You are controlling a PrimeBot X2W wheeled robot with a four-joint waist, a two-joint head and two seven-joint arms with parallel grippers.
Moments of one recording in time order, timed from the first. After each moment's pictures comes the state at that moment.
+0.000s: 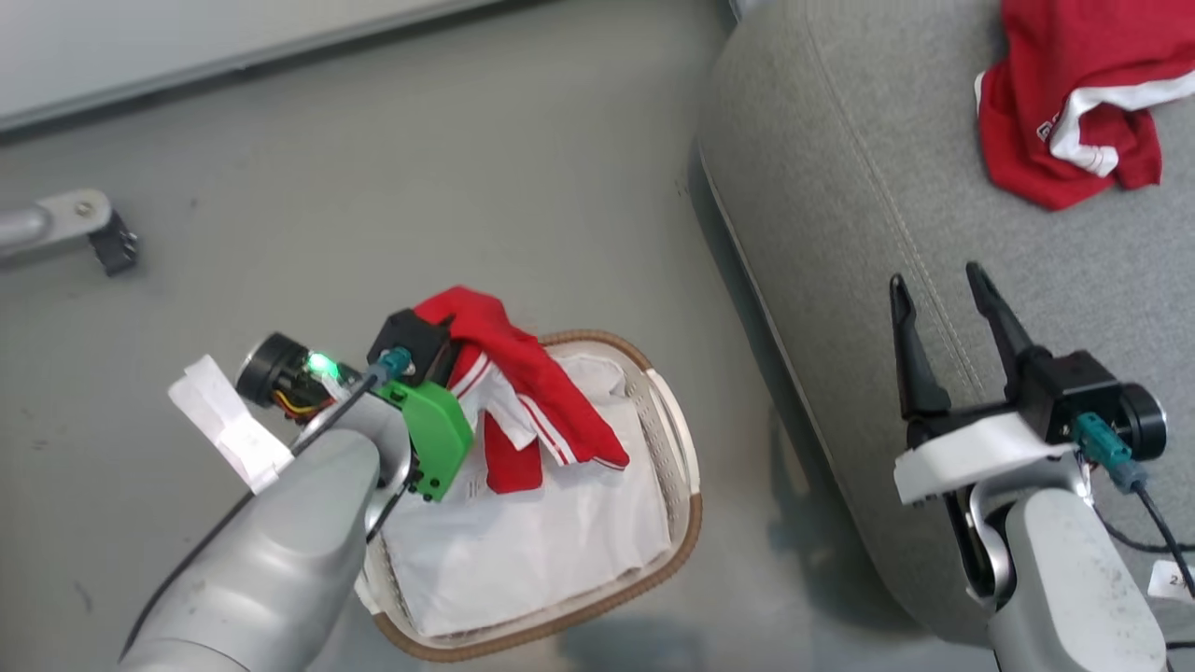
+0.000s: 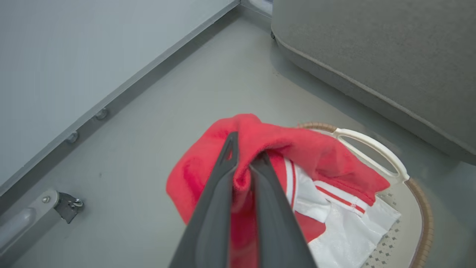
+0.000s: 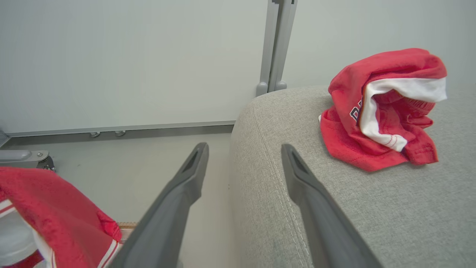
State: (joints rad) left arm -0.79 0.15 -0.82 1.06 -0.39 -0.13 -0.24; right arm -0.30 -0.05 0.00 0.22 0.08 0.13 -0.26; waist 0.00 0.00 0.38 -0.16
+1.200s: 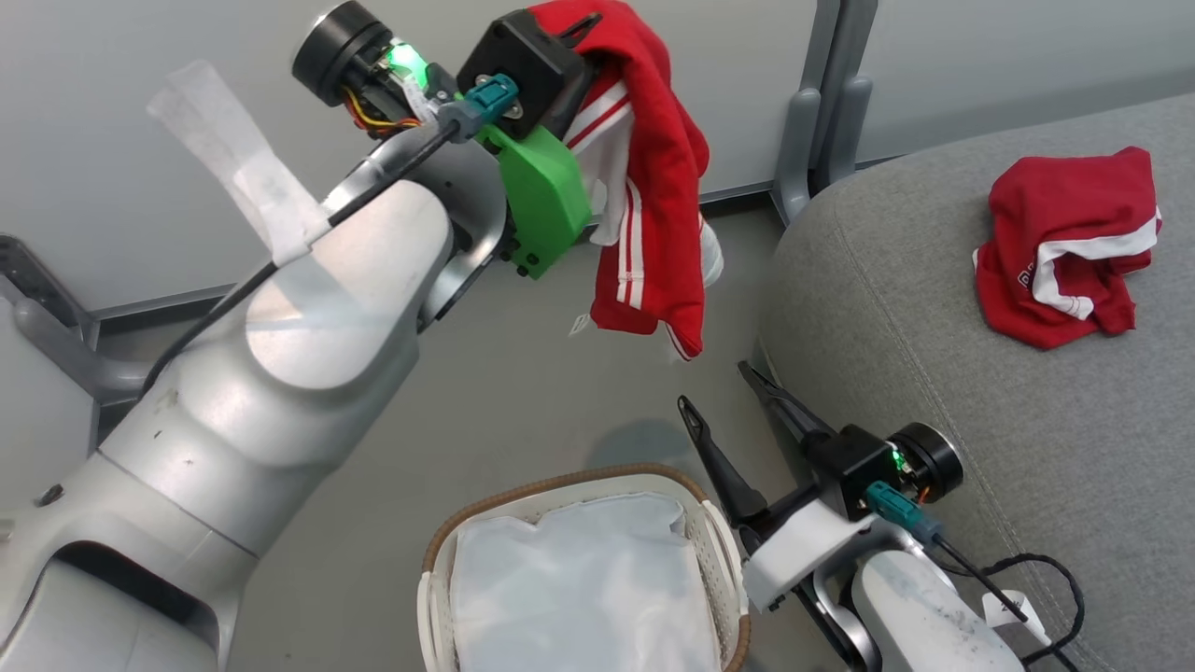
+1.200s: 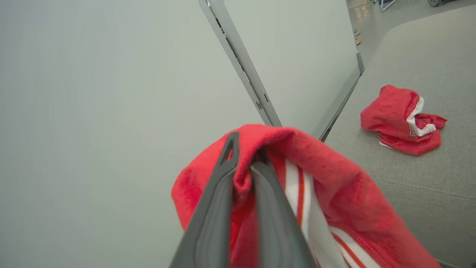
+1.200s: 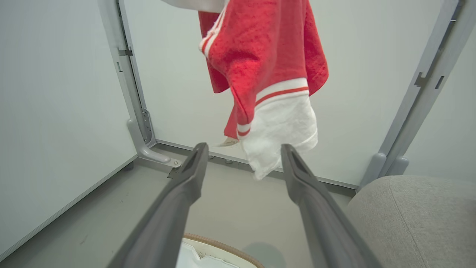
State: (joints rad) left arm -1.13 0.22 -0.93 0.55 -0.48 -0.11 0.01; right arm -0.28 -0.05 0.39 0.30 0.12 0.13 -0.26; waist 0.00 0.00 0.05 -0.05
